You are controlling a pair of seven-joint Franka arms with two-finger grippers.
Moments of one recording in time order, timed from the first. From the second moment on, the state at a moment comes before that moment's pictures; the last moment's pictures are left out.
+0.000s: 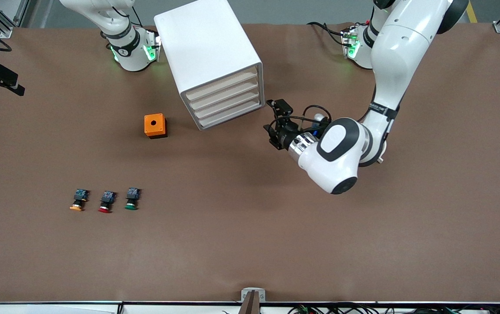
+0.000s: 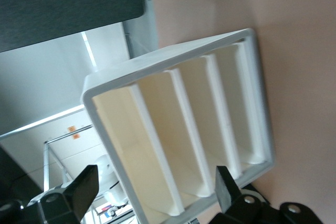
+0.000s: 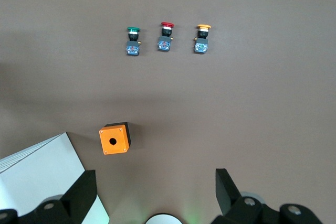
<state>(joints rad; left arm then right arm) -0.35 0.75 -0.22 -1.33 -0.88 1.39 -2.21 0.01 -0.11 -0.10 -1.59 0.03 1.44 -0.09</state>
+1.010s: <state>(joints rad) -0.46 0.87 -0.30 -1.40 -0.95 1.35 -2.32 -0.05 0.21 -0.11 -1.59 -0.01 1.67 -0.09</state>
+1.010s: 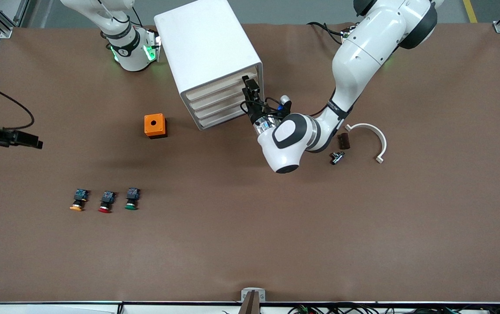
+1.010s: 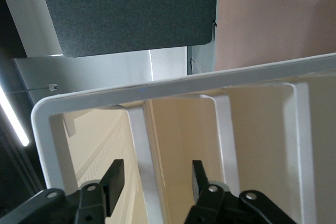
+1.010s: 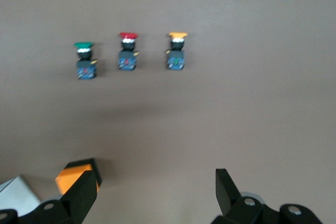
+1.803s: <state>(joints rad) -0.48 0.87 -0.30 -1.39 -0.95 1.34 -2.34 -0.10 0.53 -0.11 -1.74 0.00 2.35 -0.09</state>
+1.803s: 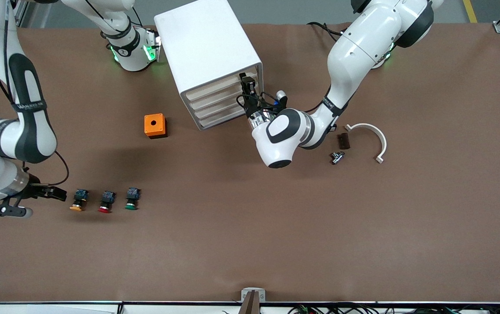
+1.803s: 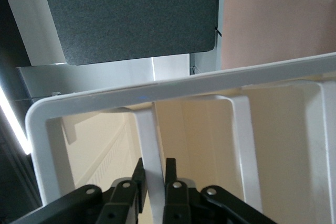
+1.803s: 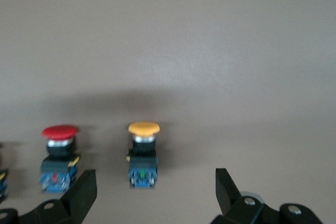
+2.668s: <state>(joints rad) -0.39 0.87 -0.30 -1.39 -0.95 1.34 -2.35 -0.10 0.66 -0.10 -1.76 0.06 2.46 -0.09</state>
